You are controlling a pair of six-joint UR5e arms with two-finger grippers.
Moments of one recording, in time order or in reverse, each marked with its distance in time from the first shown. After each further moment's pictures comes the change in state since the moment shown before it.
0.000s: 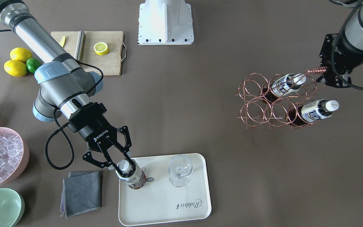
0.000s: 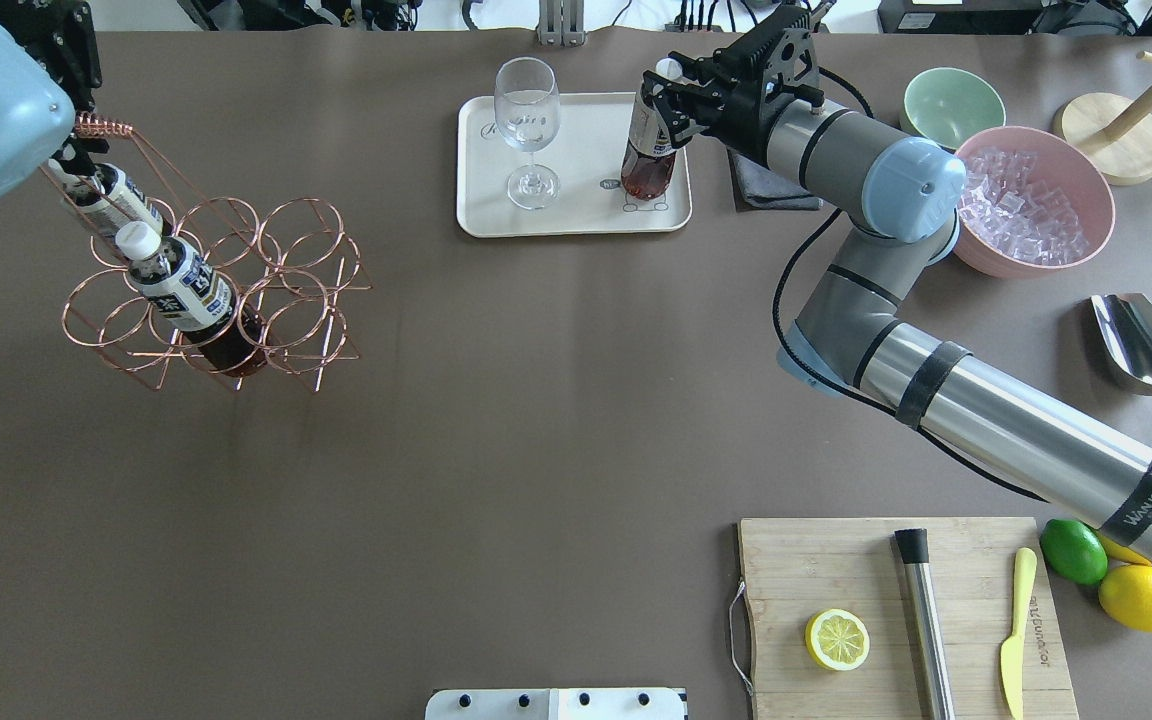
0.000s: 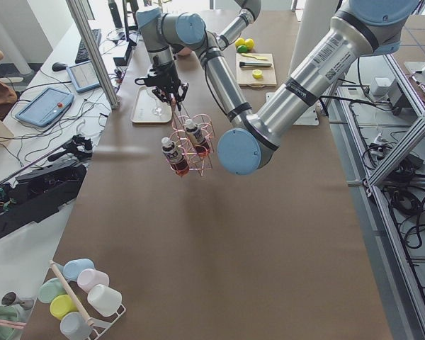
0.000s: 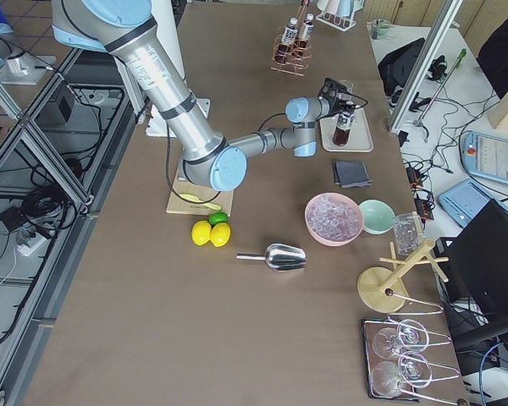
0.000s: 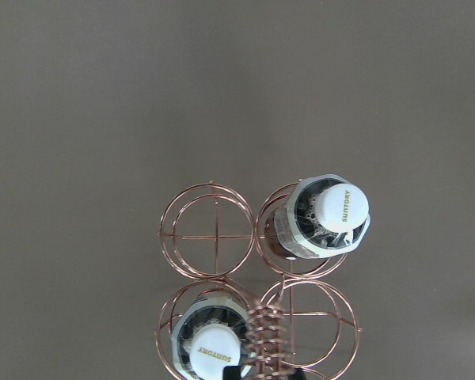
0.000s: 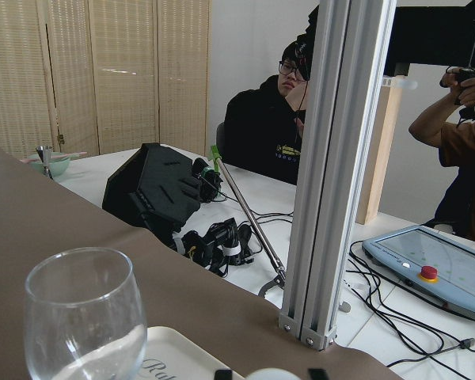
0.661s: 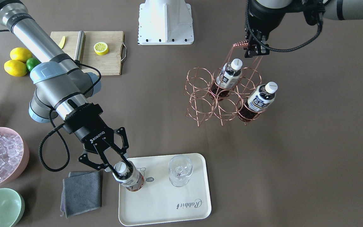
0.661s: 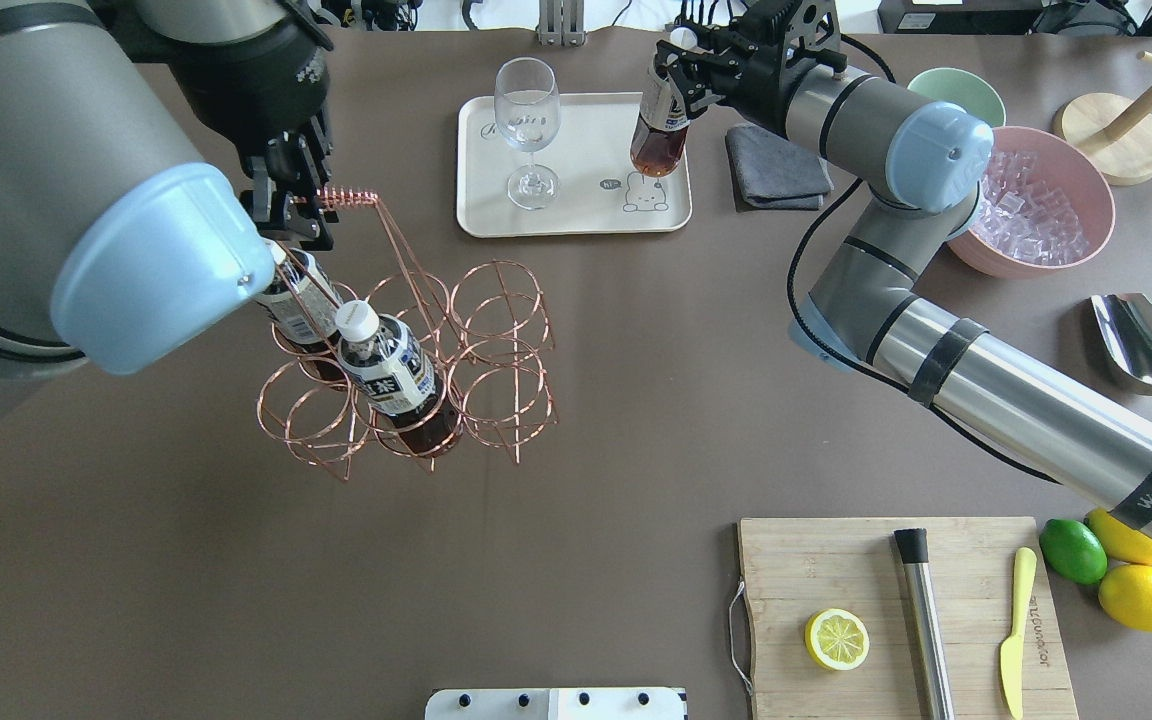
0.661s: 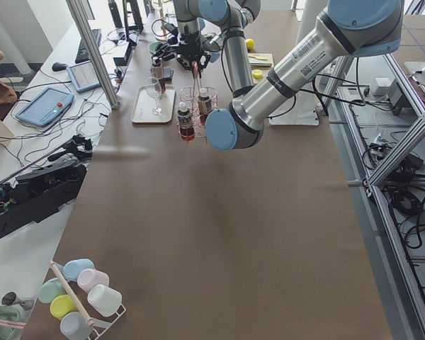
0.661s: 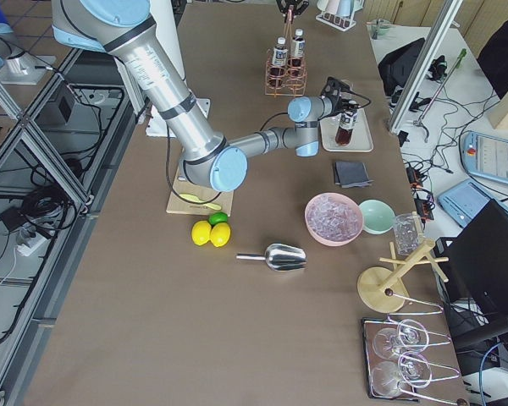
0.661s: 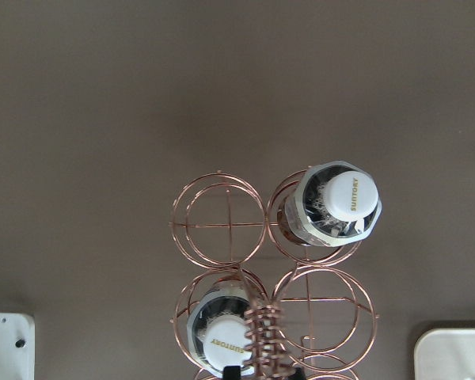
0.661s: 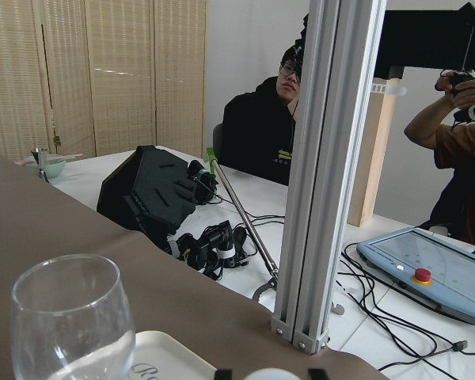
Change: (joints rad) left arm 0.220 -0.171 -0.118 0.002 -0.009 -0.397; right arm 0.014 0.000 0.003 -0.004 0.008 0.002
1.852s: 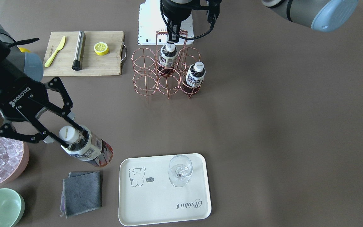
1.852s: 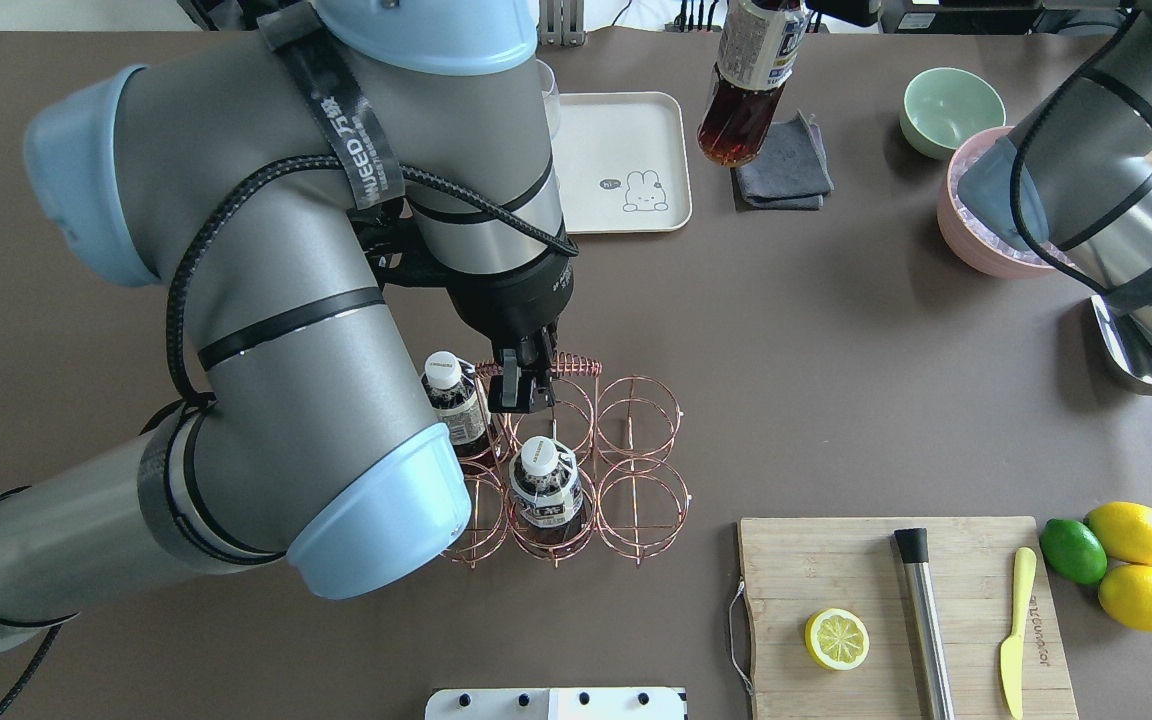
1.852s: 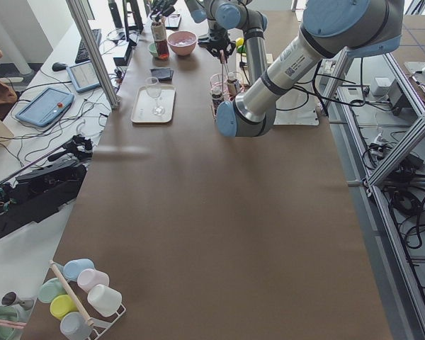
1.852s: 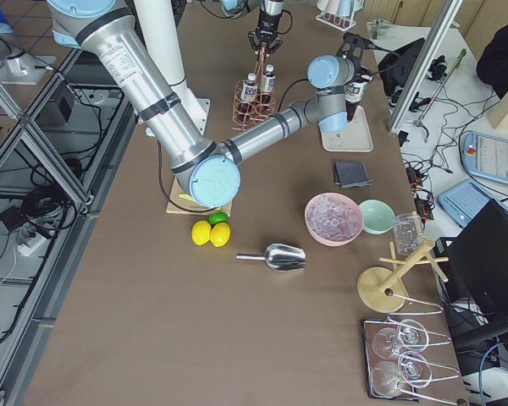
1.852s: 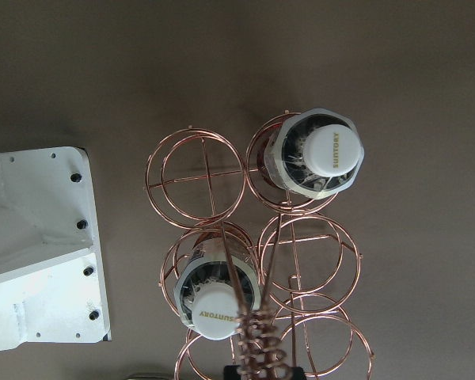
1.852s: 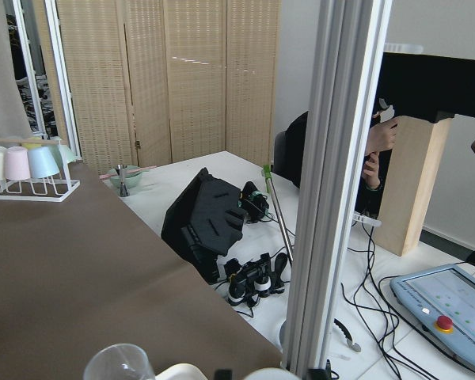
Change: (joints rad) left arm 0.324 -0.106 0.081 -0.322 0.003 -0.365; right arm 0.312 -0.065 0.330 -0.199 0.548 0.033
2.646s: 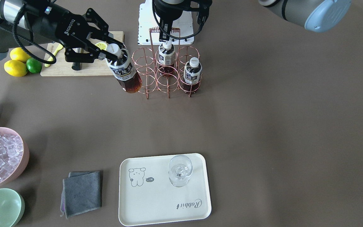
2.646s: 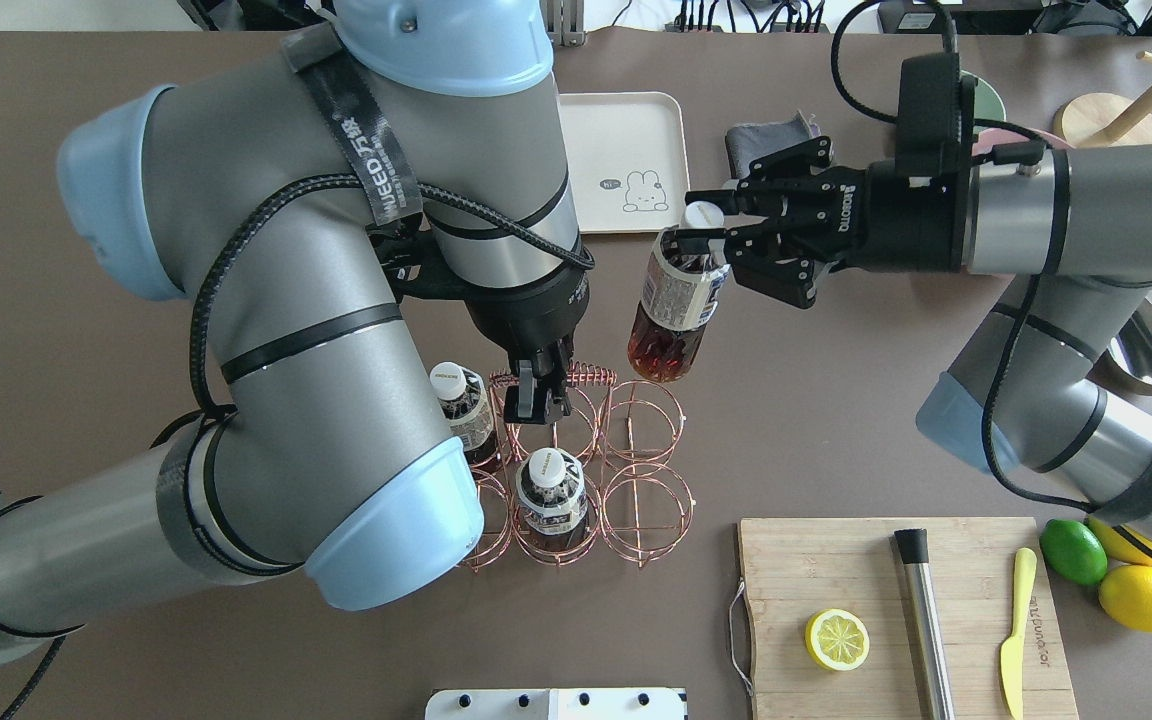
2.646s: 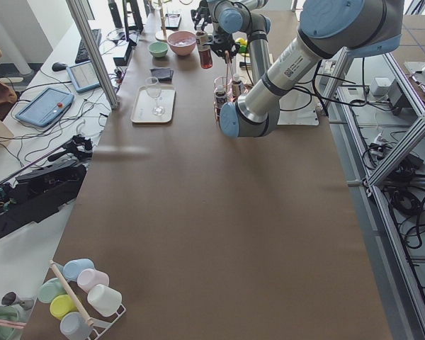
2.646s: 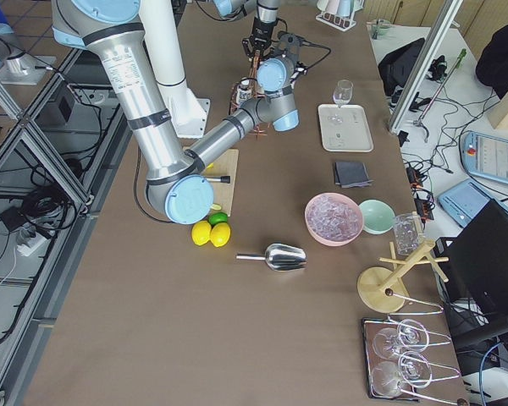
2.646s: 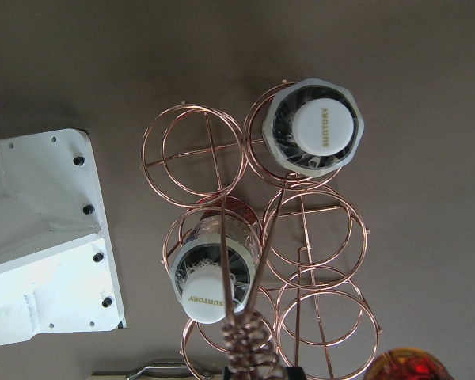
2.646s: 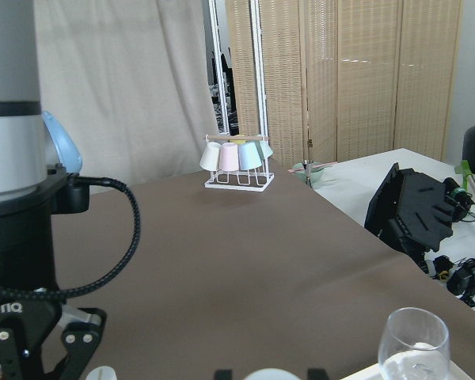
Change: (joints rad) left arm 0.055 0.004 0.018 -0.074 0.006 -0.002; right arm -0.195 -0.213 0.364 0.034 0.107 0.011
